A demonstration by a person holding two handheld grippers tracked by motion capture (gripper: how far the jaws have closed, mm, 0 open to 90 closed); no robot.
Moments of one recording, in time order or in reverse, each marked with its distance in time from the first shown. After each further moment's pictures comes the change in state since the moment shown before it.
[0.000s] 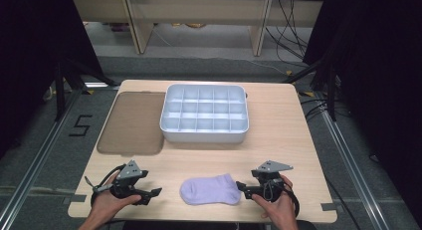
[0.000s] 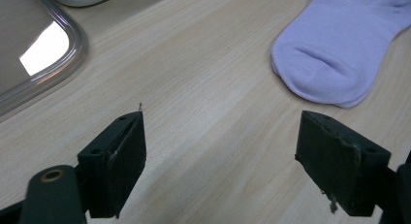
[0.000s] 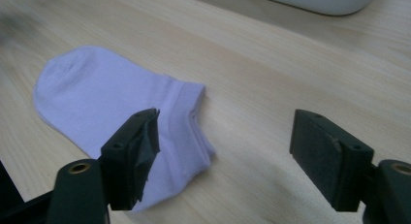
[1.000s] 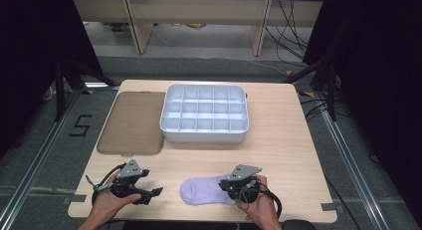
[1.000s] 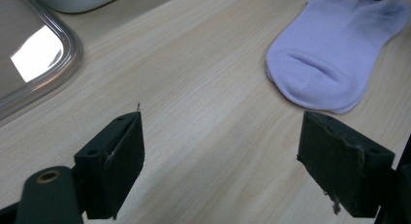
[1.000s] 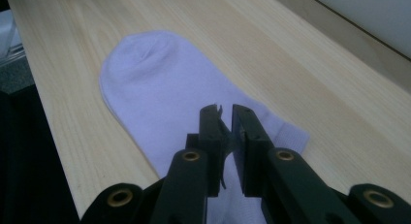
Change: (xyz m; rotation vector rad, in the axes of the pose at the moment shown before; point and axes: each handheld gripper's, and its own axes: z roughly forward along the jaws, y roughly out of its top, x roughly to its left) left arm 0.001 0.003 0.000 -0.008 -0.023 0.005; right arm 0.051 0.018 0.032 0.051 0.098 -0.299
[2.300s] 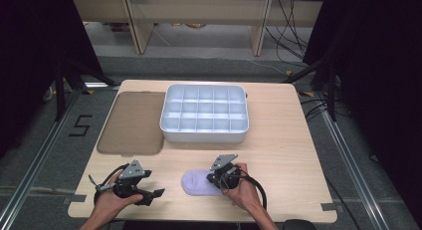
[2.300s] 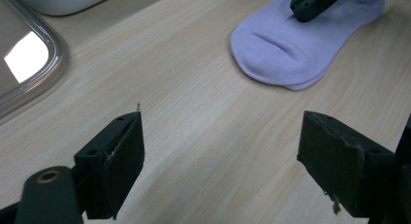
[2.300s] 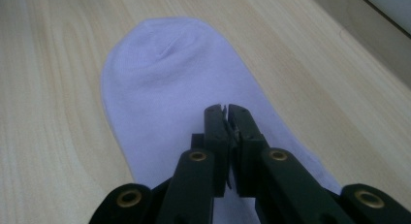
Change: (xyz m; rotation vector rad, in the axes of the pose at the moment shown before) left arm -0.003 0.002 0.004 0.014 -0.015 0.035; right arm -0.014 0.029 0.055 0.117 0.073 -0.077
